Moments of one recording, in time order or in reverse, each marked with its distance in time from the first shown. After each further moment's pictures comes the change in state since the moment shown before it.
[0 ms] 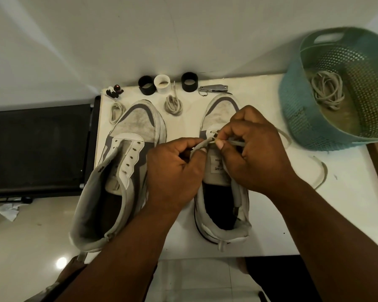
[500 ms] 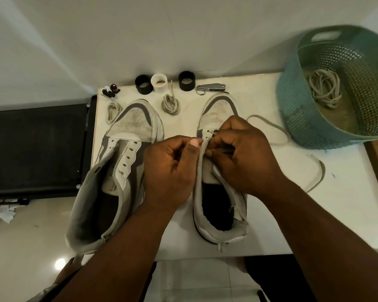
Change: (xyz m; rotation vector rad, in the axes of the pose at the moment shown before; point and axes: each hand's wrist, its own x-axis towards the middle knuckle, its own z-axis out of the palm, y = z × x) left_hand 0.002 -0.003 -0.001 -0.094 -0.002 0.014; right_hand -0.004 0.006 0.013 0.039 -0.059 0.003
